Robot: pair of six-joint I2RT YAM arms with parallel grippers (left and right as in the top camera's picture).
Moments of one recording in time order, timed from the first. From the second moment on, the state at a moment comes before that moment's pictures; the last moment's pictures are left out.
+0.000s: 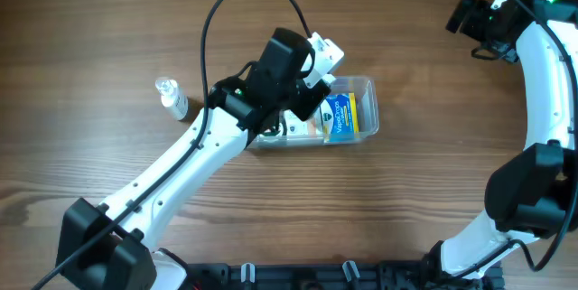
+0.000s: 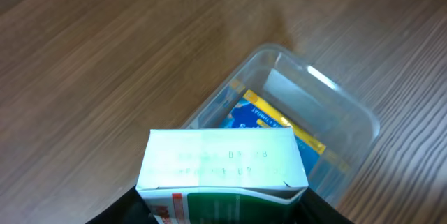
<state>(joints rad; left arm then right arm) -0.63 1.59 1.29 -0.51 0.12 0.16 -0.19 1.87 1.76 -0.98 0.00 0.29</state>
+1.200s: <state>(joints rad) -0.74 1.74 1.29 -0.54 0.06 0.41 -0.19 1.87 1.76 -0.98 0.00 0.29</state>
